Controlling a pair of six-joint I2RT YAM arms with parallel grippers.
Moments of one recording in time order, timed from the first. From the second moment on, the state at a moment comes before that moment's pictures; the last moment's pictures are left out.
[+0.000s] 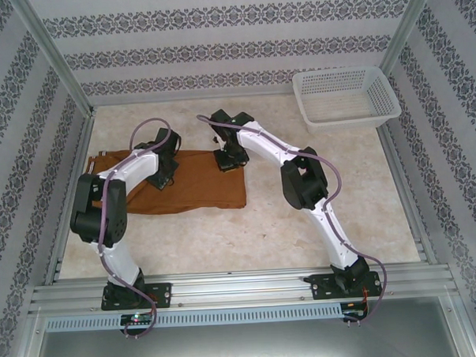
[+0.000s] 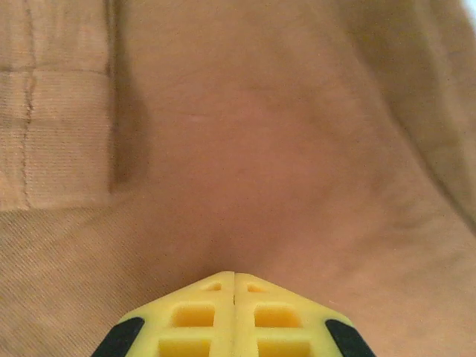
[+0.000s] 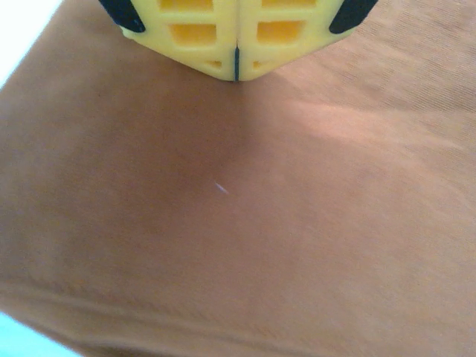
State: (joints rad) left arm -0.21 1.82 1.21 -0.71 -0.28 -1.21; right arm 0.62 2.46 2.23 -1.20 -0.14 0.31
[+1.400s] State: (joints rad) left arm -0.13 1.60 1.04 -0.83 -0.42 -1.23; right arm 0.57 2.34 2.21 -1.17 -0.14 0.25
